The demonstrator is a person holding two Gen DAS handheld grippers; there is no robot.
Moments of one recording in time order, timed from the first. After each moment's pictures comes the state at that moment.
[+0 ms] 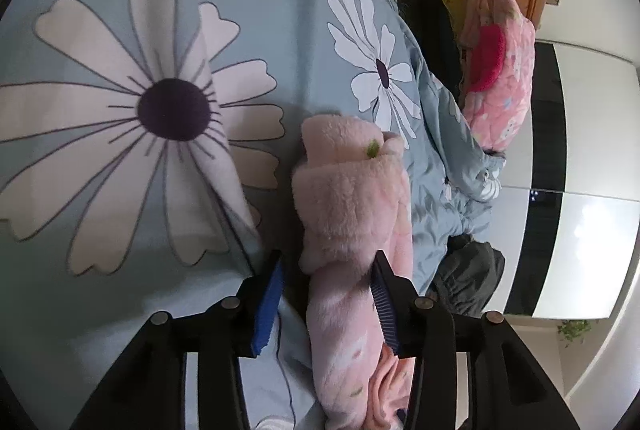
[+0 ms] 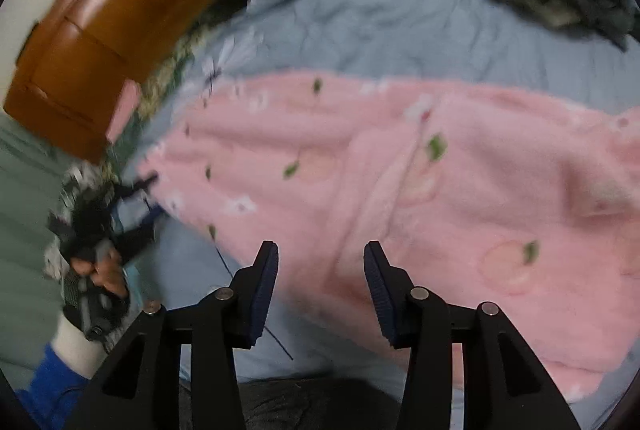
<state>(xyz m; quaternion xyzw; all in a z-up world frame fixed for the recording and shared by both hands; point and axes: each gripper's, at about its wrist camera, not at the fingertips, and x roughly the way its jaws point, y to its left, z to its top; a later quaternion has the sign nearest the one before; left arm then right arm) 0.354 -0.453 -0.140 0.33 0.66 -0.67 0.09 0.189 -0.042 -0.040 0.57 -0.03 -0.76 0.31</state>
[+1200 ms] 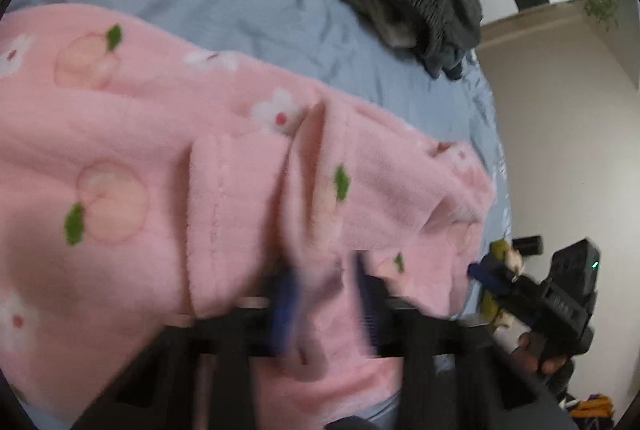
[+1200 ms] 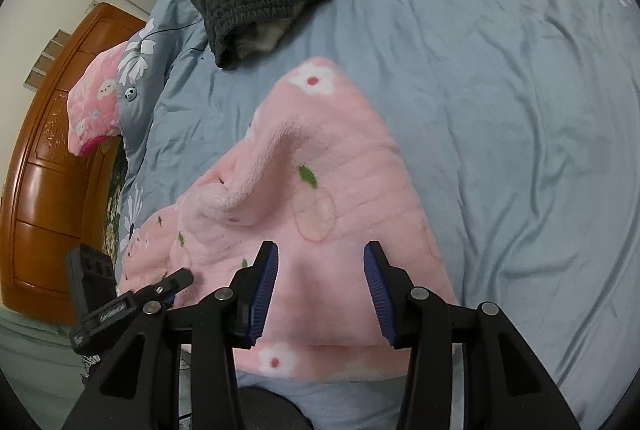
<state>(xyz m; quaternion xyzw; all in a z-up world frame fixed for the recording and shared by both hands) 0.174 -0.157 -0.095 0.57 0.31 -0.73 -0.20 0.173 0.162 -0.062 0.56 -0.24 -0.79 0.11</state>
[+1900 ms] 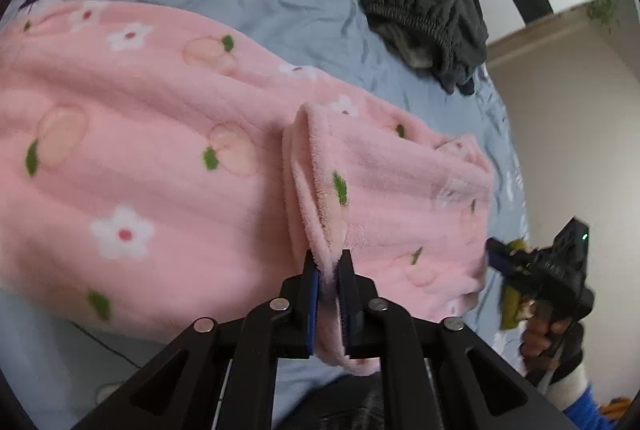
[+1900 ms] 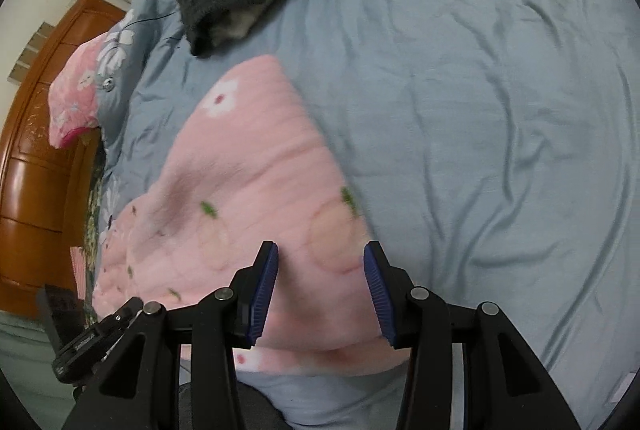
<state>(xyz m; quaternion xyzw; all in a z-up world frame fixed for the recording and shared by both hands) 0.236 -0.202 -0.084 0.55 0.28 -0.77 -0.15 0.176 0.177 -0.079 0.58 -0.22 -0.78 0.08</state>
